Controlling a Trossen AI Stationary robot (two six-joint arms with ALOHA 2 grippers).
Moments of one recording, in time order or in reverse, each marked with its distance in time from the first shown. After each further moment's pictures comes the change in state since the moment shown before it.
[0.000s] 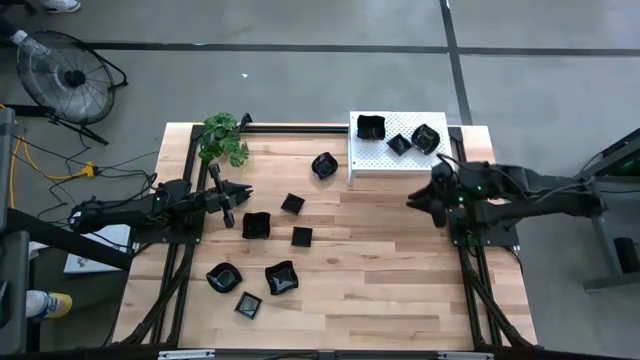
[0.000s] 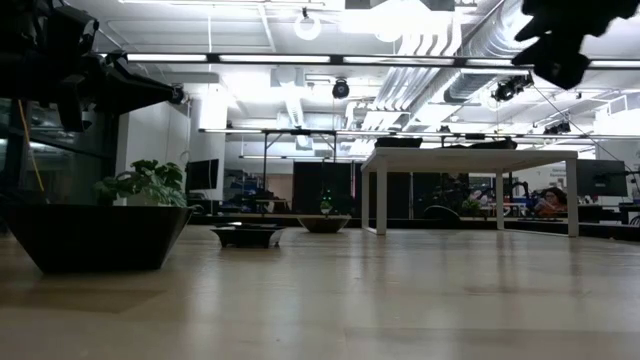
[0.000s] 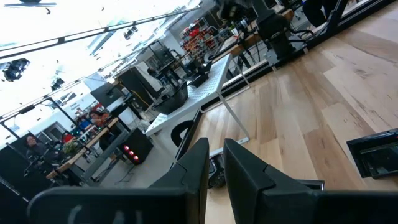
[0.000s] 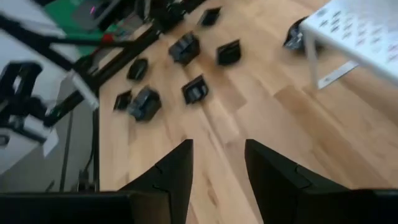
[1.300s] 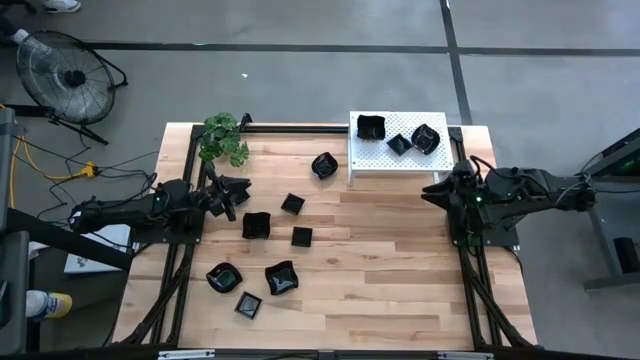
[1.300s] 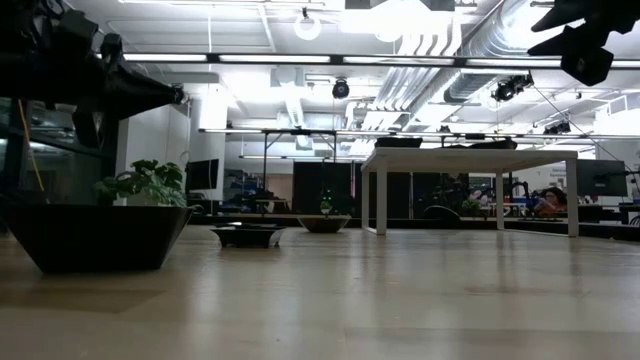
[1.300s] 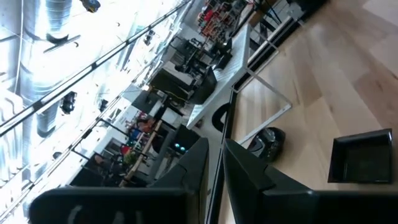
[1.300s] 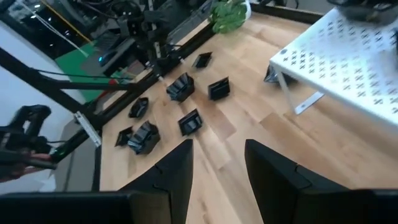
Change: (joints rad) left arm 0.000 0.000 0.000 0.013 -0.111 0.334; right arm 0.153 -0.227 -0.047 -0.053 0.269 0.093
